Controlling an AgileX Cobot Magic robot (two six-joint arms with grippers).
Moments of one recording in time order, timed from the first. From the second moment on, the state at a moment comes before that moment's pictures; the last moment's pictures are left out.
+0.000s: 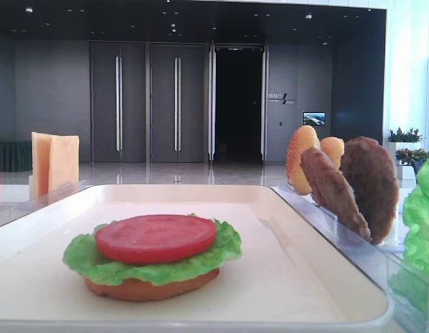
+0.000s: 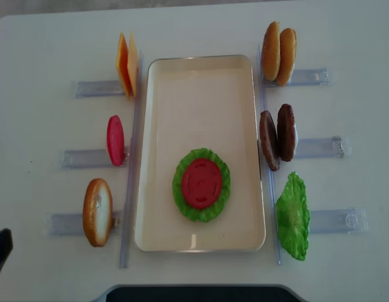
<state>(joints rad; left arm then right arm) -0.04 0.16 -0.64 -0.06 1.16 0.14 -0.13 -0.01 -0.50 0.12 1.14 -0.07</state>
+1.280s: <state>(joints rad) -0.04 -0.02 -0.48 -0.09 1.12 0.15 -0.13 -0.01 -0.50 0.12 1.14 -0.07</state>
